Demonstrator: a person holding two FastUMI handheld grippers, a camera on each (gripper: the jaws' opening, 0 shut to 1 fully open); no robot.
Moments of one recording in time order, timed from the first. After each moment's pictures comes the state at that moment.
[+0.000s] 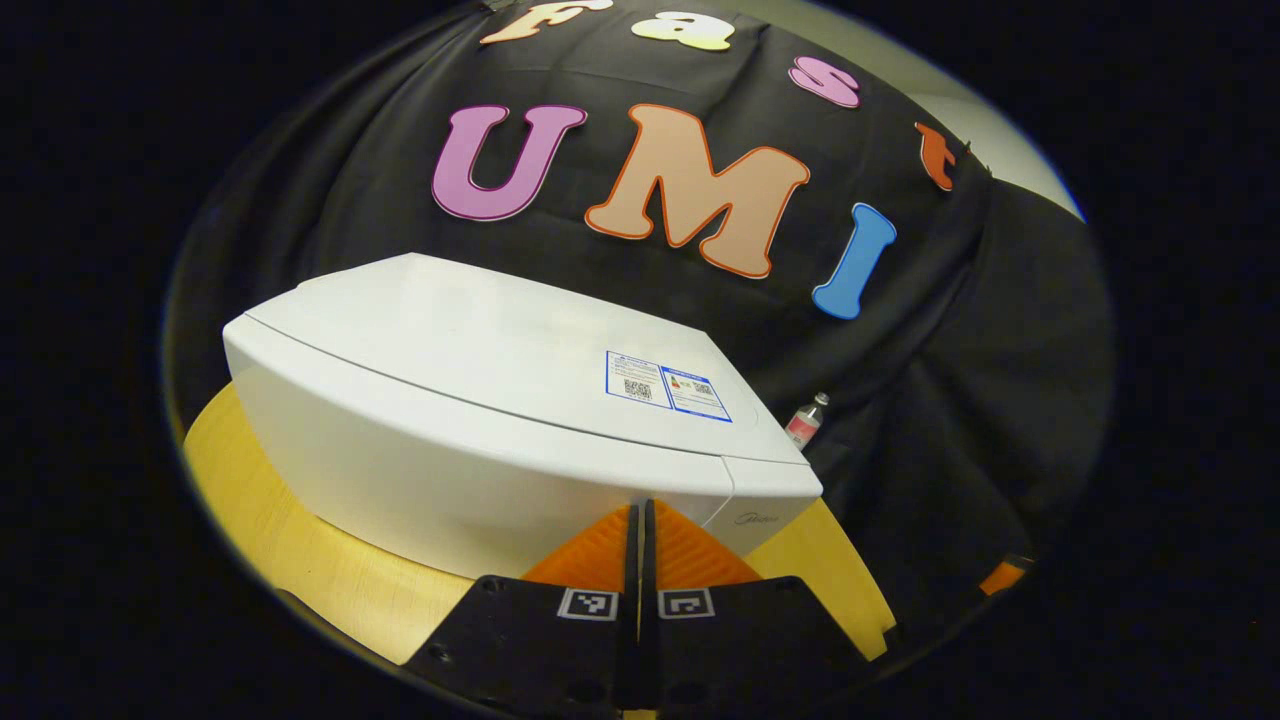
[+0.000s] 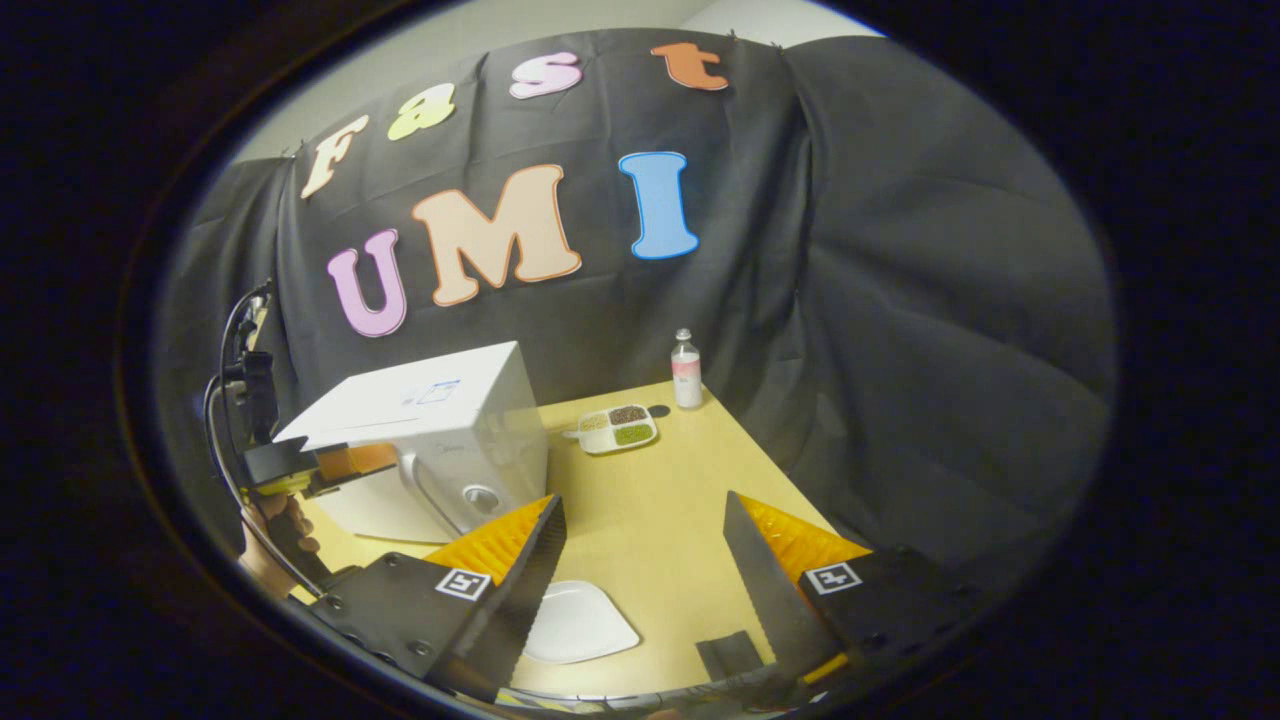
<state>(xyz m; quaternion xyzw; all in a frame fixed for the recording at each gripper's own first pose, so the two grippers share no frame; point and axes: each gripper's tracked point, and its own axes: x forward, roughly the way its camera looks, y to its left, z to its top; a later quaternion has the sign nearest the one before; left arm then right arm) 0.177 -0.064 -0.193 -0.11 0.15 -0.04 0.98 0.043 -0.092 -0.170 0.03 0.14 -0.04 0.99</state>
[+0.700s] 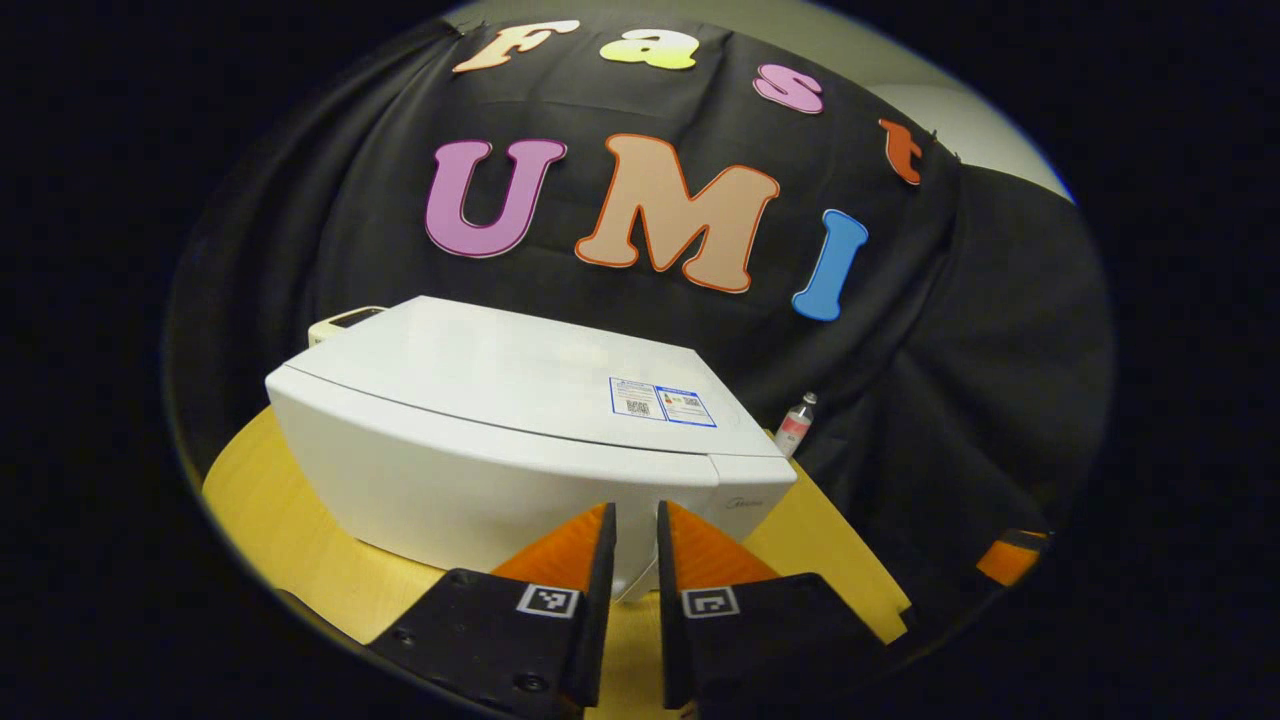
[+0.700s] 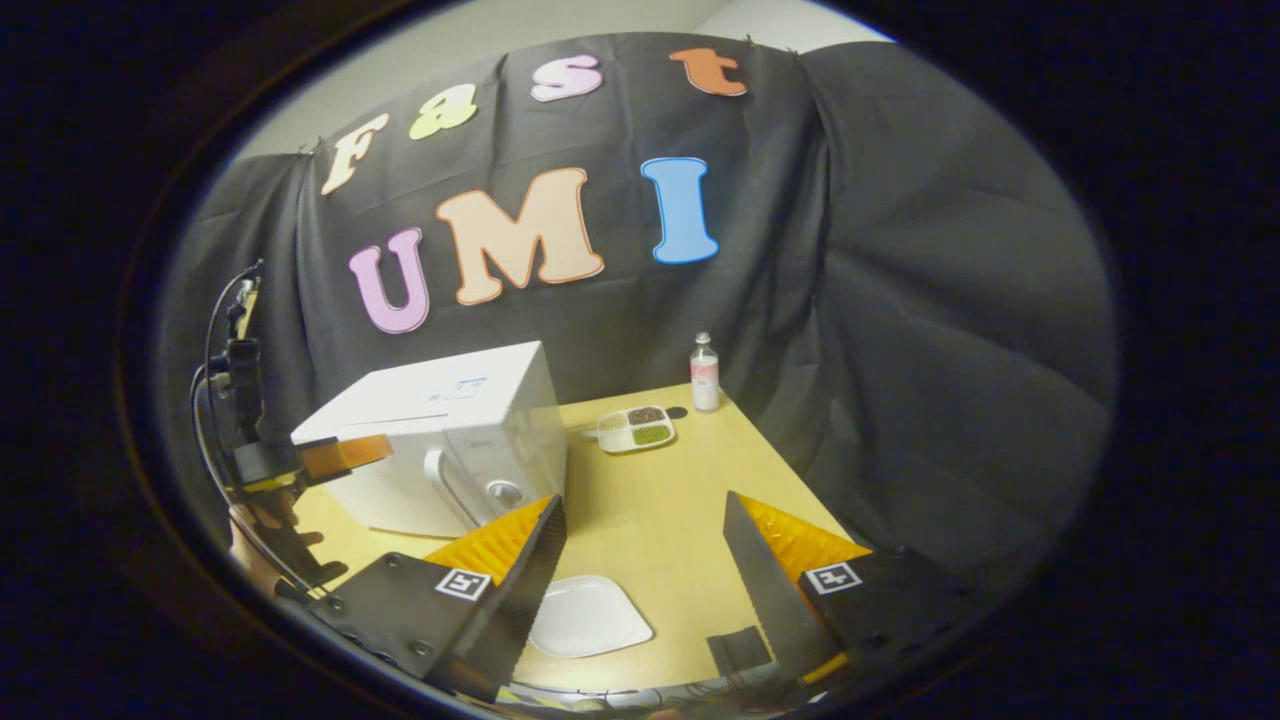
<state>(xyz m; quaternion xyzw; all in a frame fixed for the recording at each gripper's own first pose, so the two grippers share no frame) 0.125 -0.052 -0.160 -0.05 0.12 -0.04 0.99 0.031 -0.071 -0.163 0.02 0.13 -0.01 0.99</state>
